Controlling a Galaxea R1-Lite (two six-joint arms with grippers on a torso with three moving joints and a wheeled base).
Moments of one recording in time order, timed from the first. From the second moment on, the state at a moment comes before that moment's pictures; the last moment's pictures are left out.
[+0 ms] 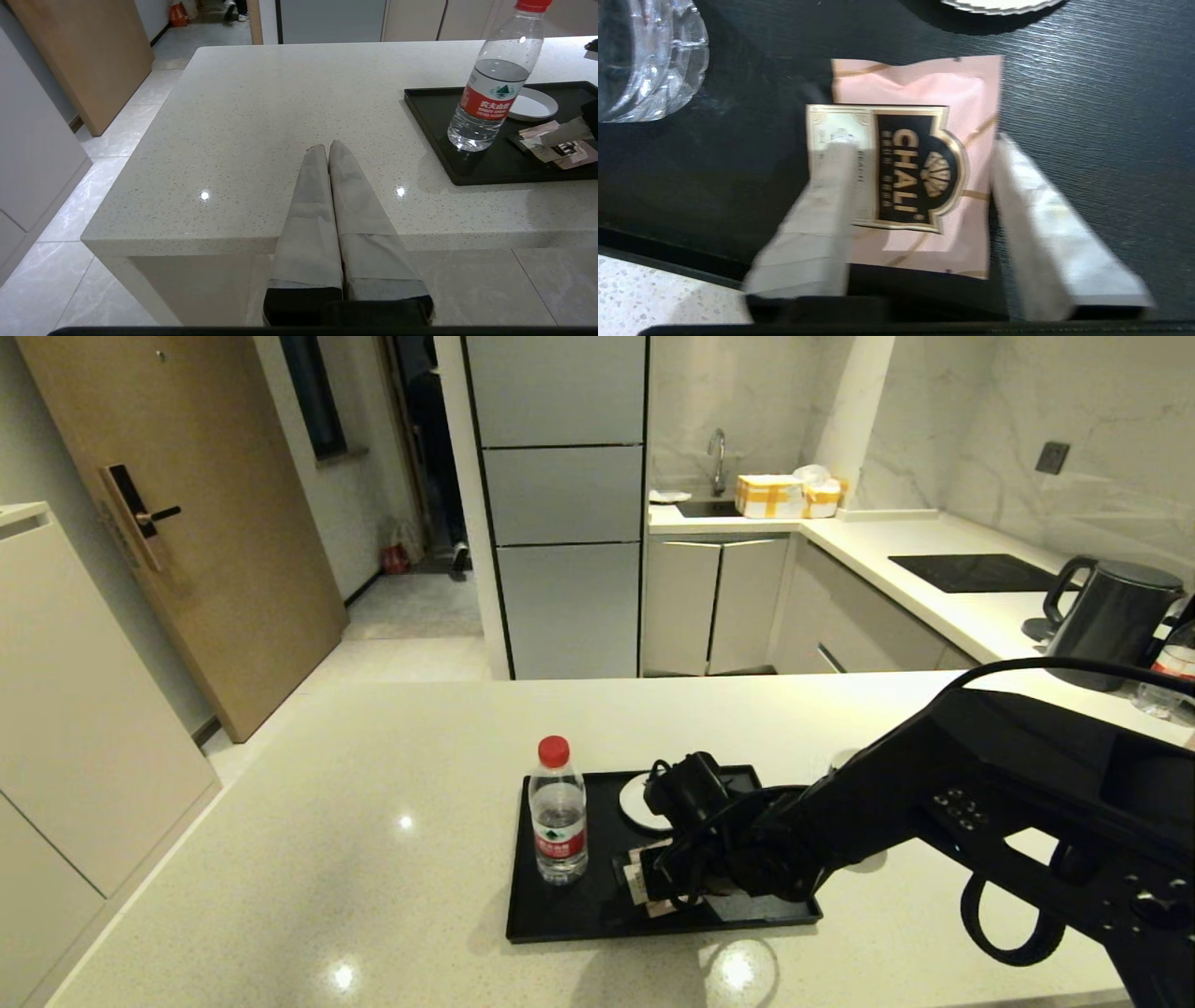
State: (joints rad) left arm 0.00 0.00 0.00 0.00 0.01 0.02; right arm 0.68 2.36 -1.25 -0.14 -0.14 0.37
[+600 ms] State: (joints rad) left arm 0.00 0.00 0.00 0.00 0.01 0.02; right arm 0.68 2.36 -1.24 -0.14 -0.14 0.37
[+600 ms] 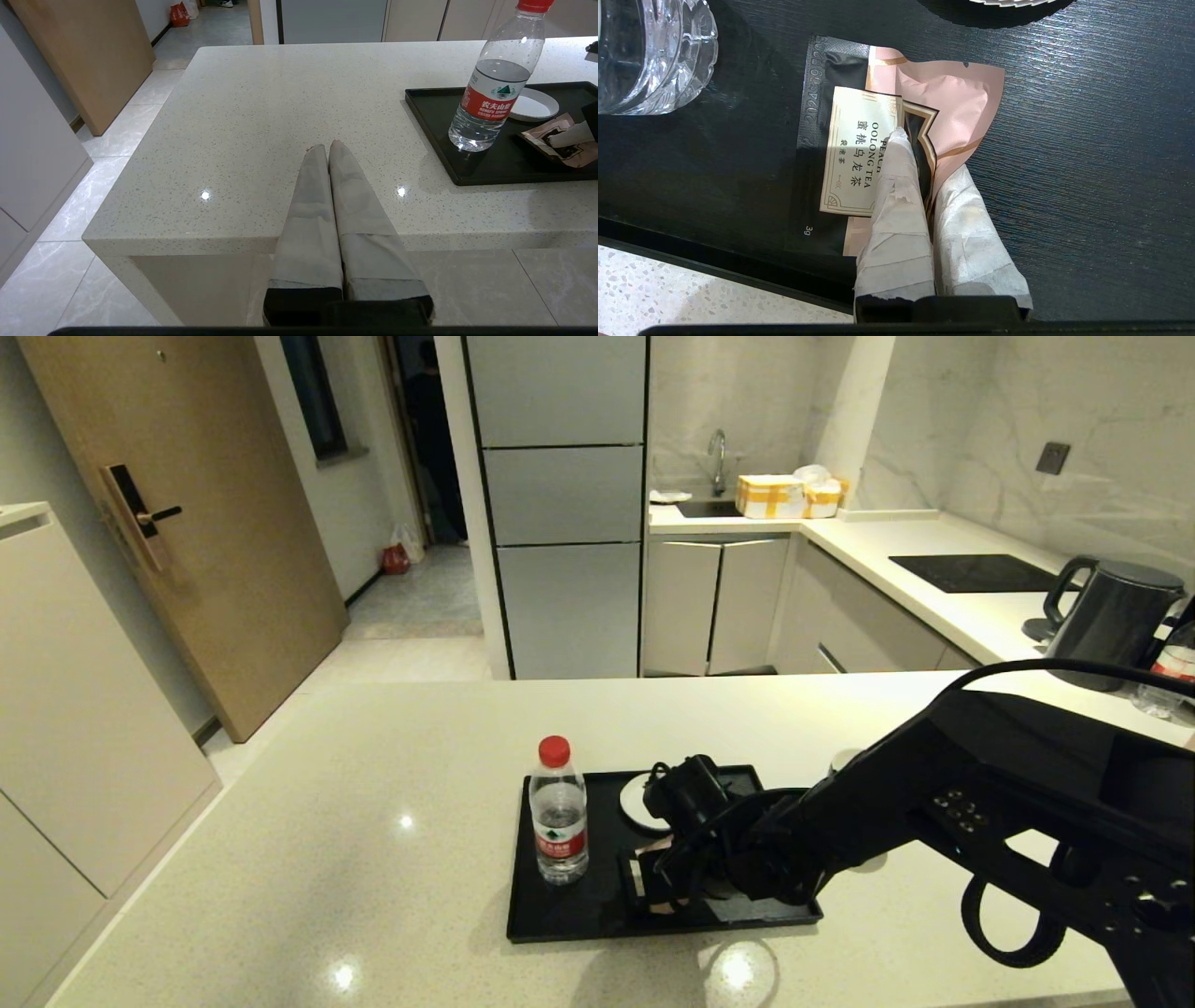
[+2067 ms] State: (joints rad) left arm 0.00 0.00 0.00 0.00 0.01 0.02; right arm 0.25 1.78 -0.64 -0.14 -0.34 0.55
